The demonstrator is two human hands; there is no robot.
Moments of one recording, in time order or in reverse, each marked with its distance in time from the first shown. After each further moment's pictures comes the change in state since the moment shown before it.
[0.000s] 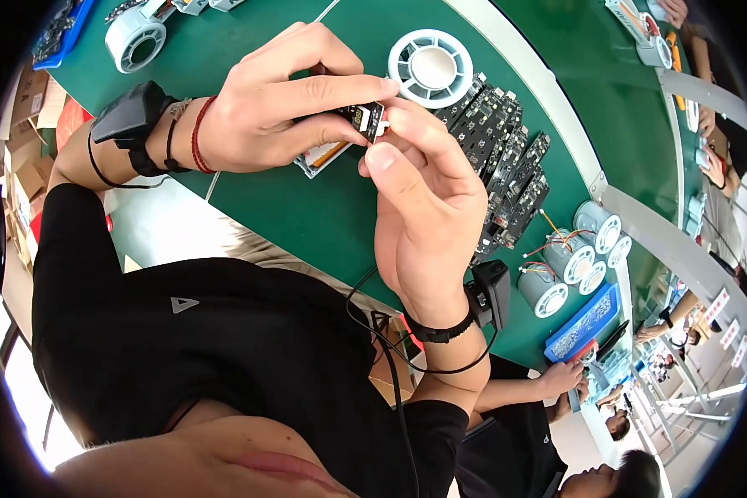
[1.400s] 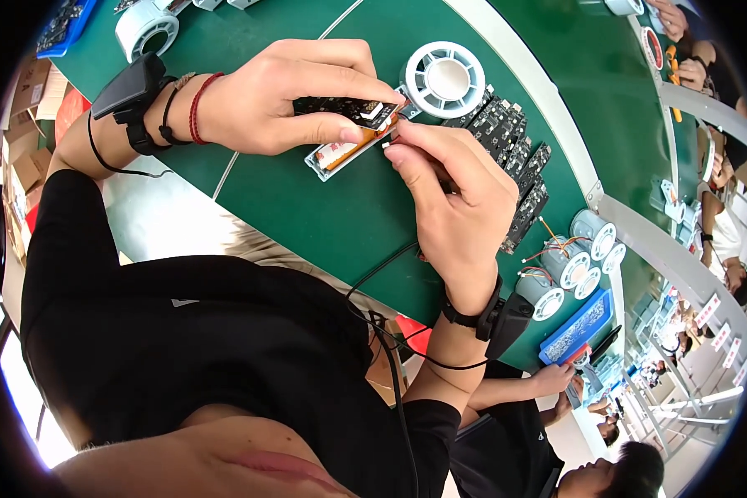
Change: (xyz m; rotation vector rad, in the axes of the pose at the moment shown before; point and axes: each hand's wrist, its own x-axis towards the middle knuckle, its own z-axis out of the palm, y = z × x) left_hand -0.004 -0.023 -0.014 -0.357 -0.261 -0.117; right_hand 0.023 -0.020 -0.022 -1.118 -0.232 -0.354
